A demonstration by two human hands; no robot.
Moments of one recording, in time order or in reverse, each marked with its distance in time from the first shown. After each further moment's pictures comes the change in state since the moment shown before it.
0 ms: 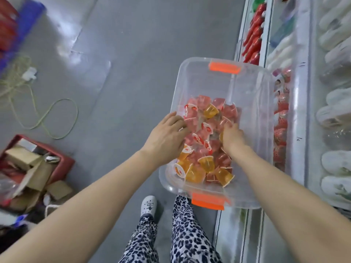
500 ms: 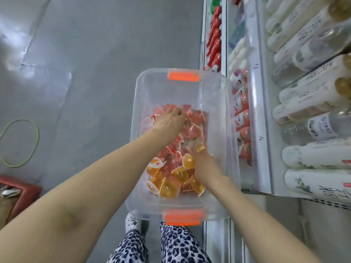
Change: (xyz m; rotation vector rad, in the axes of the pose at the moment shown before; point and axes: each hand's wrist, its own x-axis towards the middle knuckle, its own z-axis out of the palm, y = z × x) left_hand 0.138 0.020 0.041 -0.052 -0.400 -0.178; right_hand -0.060 0.008 0.001 0.118 -0.155 -0.124
